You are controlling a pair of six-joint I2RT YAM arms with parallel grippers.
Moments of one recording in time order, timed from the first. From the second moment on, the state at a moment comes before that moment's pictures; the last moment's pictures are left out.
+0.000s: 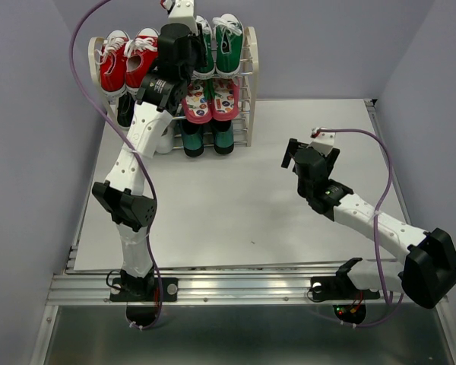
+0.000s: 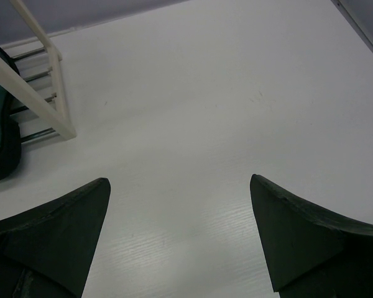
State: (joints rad) left arm -0.42 1.93 2.40 -0.54 -0.31 -0.15; right arm 0.61 1.22 0.81 0.05 0.82 0.37
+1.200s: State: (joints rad) left arm -0.59 1.02 1.09 -0.36 -0.43 -0.45; right arm 0.61 1.11 0.74 0.03 0.78 0.43
